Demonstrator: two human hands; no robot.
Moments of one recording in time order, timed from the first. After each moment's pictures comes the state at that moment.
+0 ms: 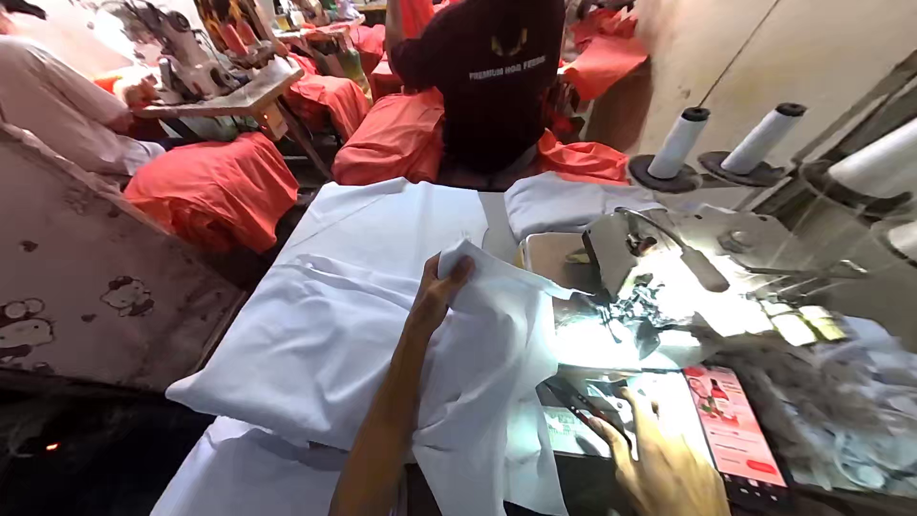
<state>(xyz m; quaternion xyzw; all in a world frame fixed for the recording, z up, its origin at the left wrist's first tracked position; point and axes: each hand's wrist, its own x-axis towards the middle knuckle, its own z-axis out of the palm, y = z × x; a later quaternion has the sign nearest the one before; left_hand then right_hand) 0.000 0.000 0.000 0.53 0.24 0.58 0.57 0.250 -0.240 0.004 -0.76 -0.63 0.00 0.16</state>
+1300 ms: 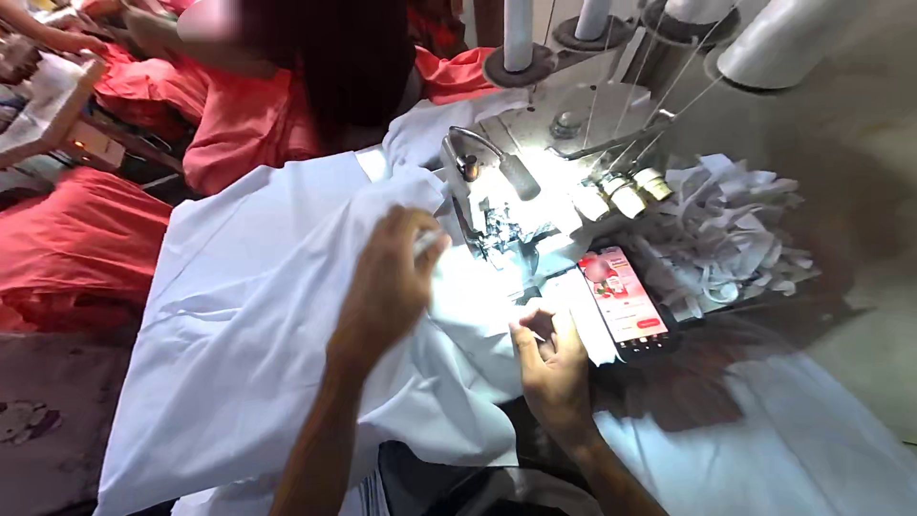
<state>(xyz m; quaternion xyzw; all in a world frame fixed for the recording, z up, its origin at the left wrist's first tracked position) 0.086 -0.048 0.076 0.90 0.36 0.22 0.13 0.225 -0.215 -0.017 -0.62 -0.41 0.17 0.65</state>
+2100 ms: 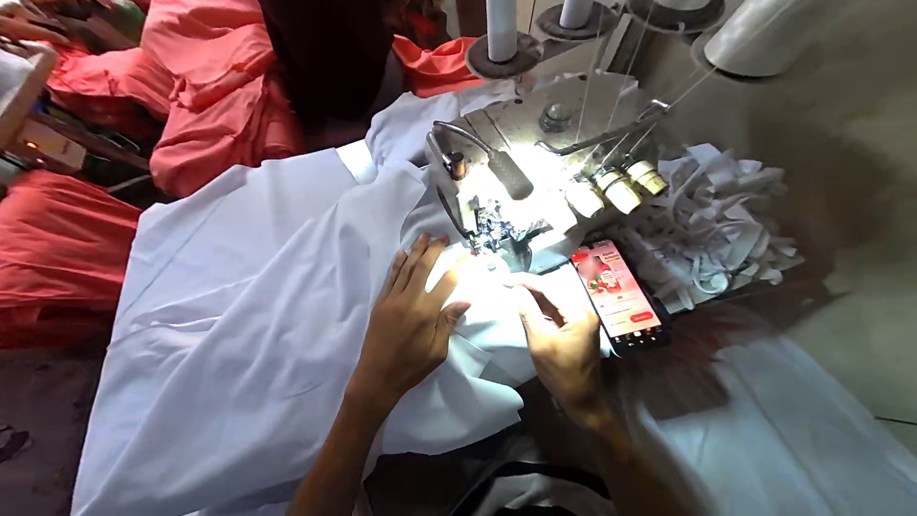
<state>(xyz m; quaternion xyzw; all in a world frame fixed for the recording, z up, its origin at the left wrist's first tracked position) 0.082 -0.080 0.014 0.94 0.27 0.21 0.09 0.252 -0.196 -0.011 -0.63 -0.43 0.13 0.63</state>
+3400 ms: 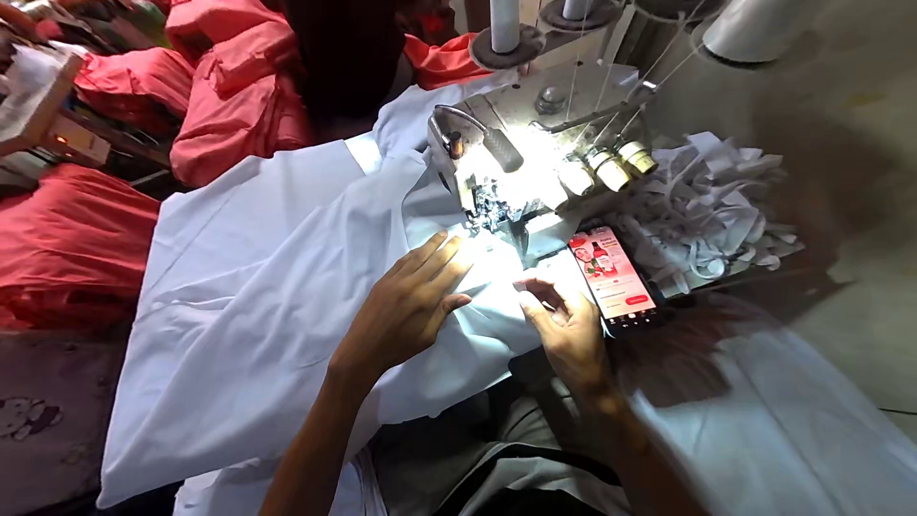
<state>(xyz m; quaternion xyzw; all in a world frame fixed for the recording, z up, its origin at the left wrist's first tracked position) 0.070 -0.077 0.028 0.97 0.17 0.16 0.08 0.266 -0.221 -0.027 -0.58 -0.46 0.22 0.63</state>
